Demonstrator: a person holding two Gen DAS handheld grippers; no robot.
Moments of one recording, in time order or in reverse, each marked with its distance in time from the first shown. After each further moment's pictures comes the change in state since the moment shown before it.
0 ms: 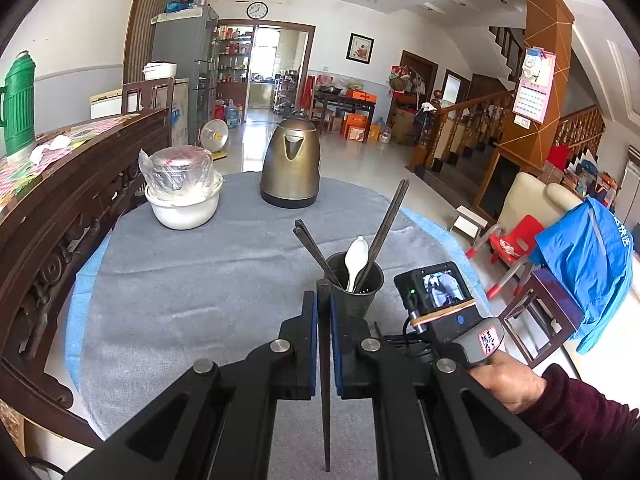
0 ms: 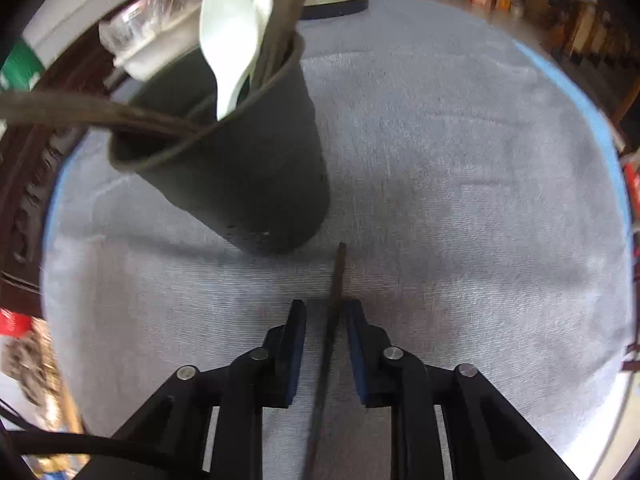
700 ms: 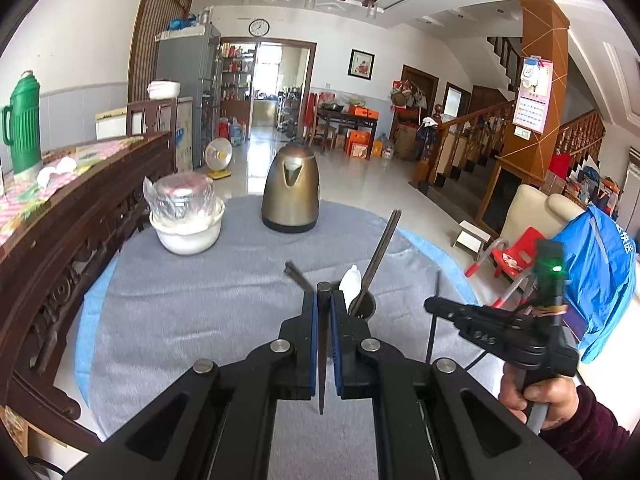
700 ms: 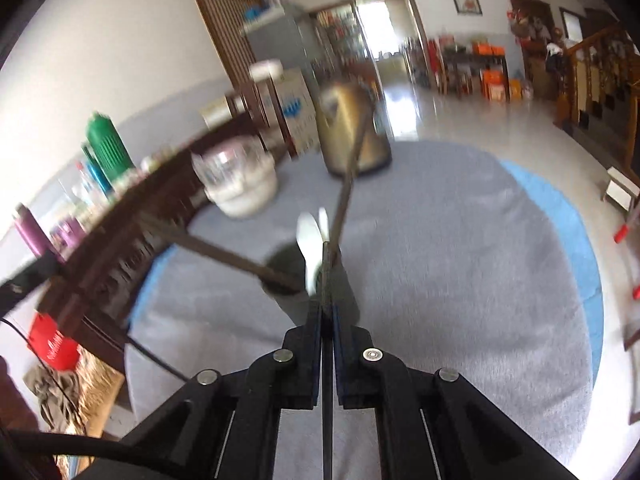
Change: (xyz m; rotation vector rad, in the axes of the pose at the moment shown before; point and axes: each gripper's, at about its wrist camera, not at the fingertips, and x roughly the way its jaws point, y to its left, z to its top) left arm -0.019 -0.018 0.022 0.015 -0.076 0.023; right arm -0.165 -0.044 -0.042 0.054 -0.567 0.273
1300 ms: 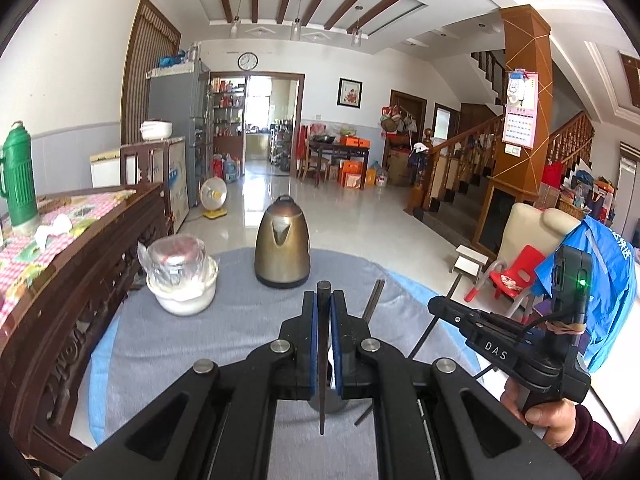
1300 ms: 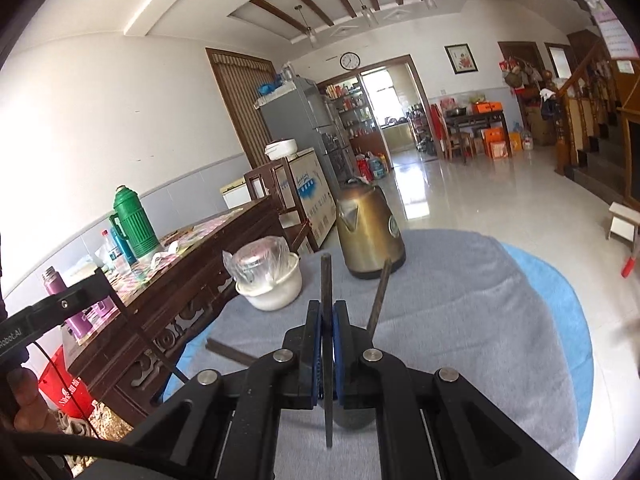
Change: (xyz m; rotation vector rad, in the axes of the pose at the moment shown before) left arm -0.011 -0.024 0.066 0.058 -0.113 -0.003; right arm -0.041 0.026 0.065 0.008 -0.229 0.035
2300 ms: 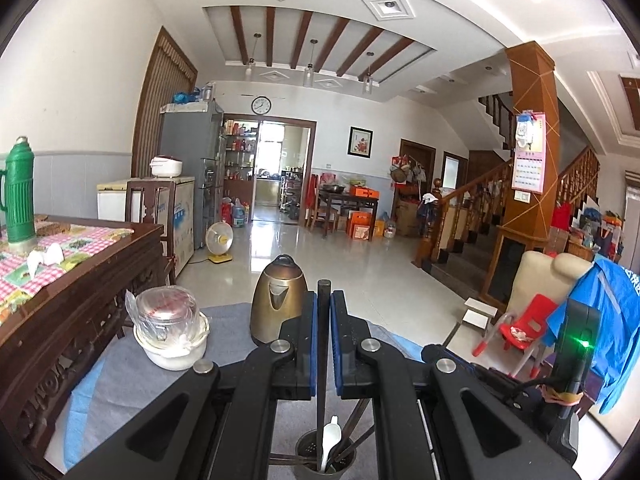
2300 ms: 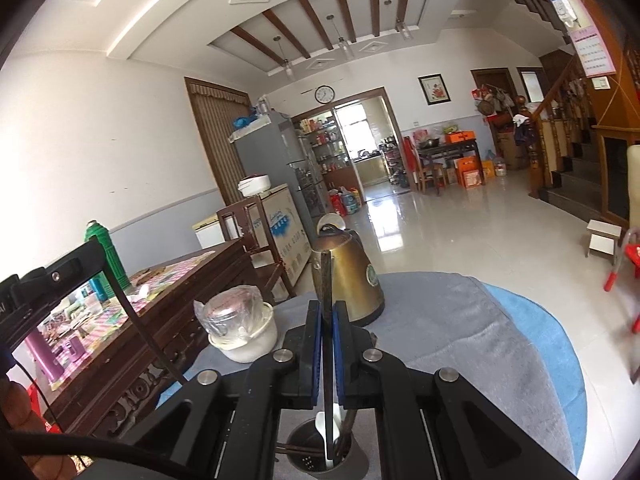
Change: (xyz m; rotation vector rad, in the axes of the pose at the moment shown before) left arm 0.044 -0.013 0.028 -0.051 -0.195 0.034; right arm 0.034 -0.004 0.028 0.032 -0.120 -0.111
